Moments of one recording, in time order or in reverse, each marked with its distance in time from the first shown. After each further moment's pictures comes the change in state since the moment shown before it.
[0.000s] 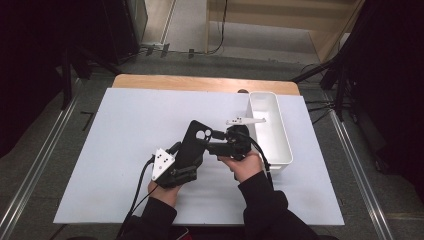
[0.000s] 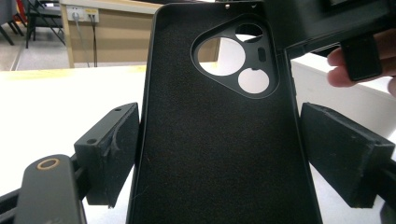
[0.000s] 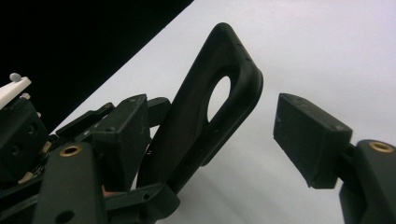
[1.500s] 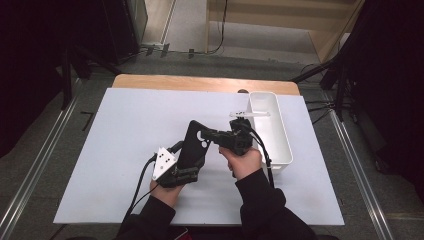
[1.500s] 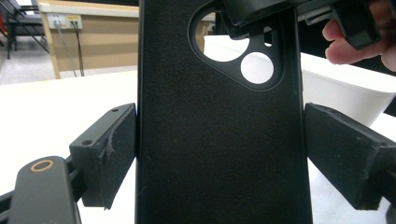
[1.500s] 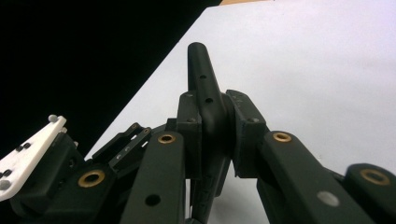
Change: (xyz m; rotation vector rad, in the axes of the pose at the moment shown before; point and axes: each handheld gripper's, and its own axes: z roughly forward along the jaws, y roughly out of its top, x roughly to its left) left arm -0.001 0.006 0.001 0.010 -0.065 0.060; right arm 0.003 0.016 -0.008 -0.016 0.065 0.133
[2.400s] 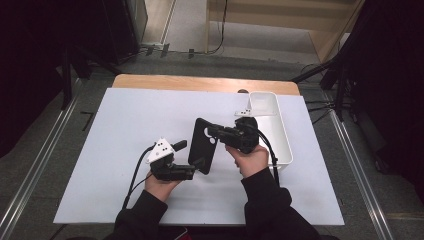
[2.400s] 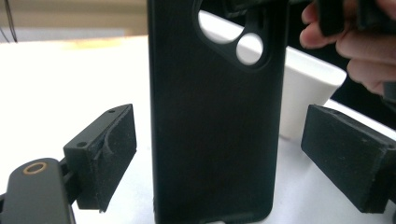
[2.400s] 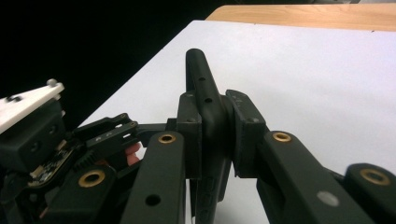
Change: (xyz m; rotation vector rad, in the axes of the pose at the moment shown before) left arm 0.021 0.020 0.003 0.150 -0.191 -0.084; right arm -0.003 0.004 -0.015 -0.036 -0.080 -0.132
